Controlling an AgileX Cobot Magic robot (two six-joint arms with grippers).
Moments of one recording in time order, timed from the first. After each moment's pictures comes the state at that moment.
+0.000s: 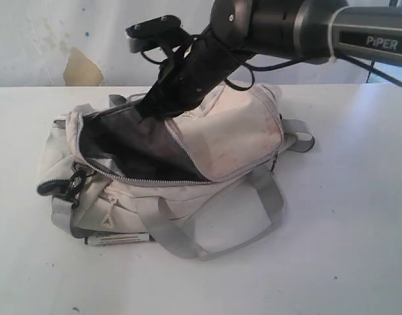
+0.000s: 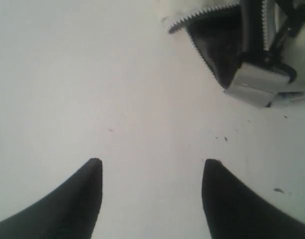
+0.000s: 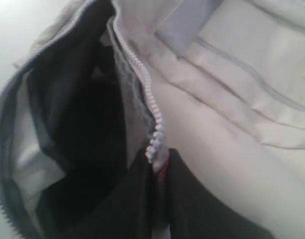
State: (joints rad) left arm 0.00 1.26 -0.90 -0.13 0.97 0.24; right arm 0.60 1.98 -1.69 0.35 0.68 -0.47
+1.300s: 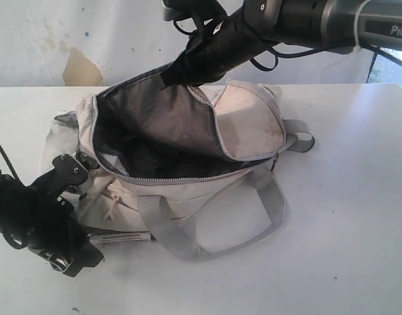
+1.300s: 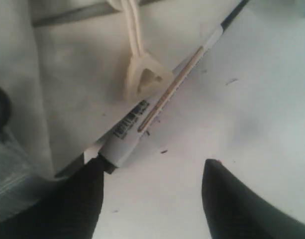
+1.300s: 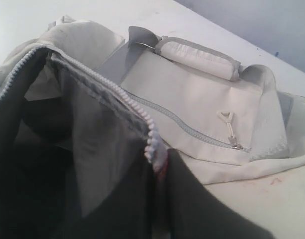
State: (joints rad) left arm -0.27 1.70 -0.68 -0.90 0.52 1.39; right arm 0.52 1.98 -1.69 0.35 0.51 -0.47
